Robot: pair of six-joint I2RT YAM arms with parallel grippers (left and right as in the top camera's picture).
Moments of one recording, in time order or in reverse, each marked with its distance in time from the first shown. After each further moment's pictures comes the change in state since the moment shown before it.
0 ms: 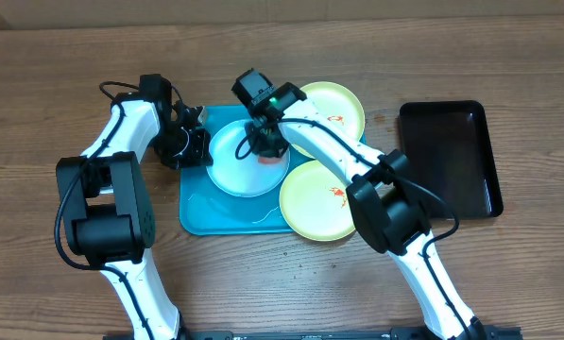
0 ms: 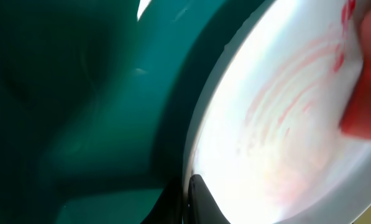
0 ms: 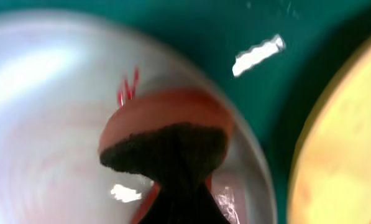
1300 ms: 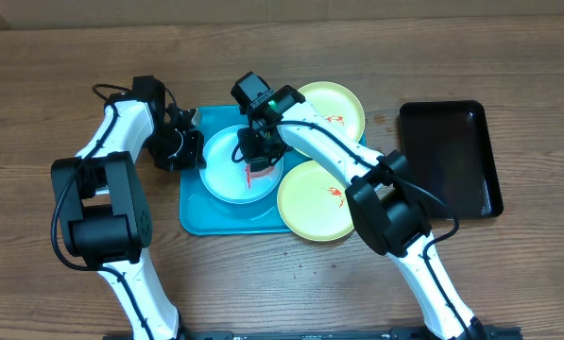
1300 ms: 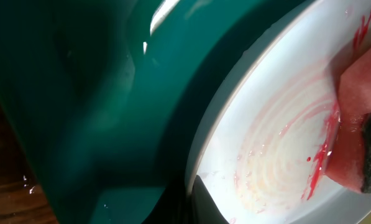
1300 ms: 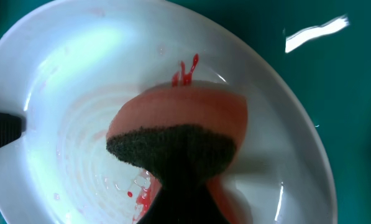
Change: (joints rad) left arm 0.019 0.000 0.004 -0.032 -0.023 -0.003; right arm 0.012 -0.012 -0.028 -0.014 -0.212 0.037
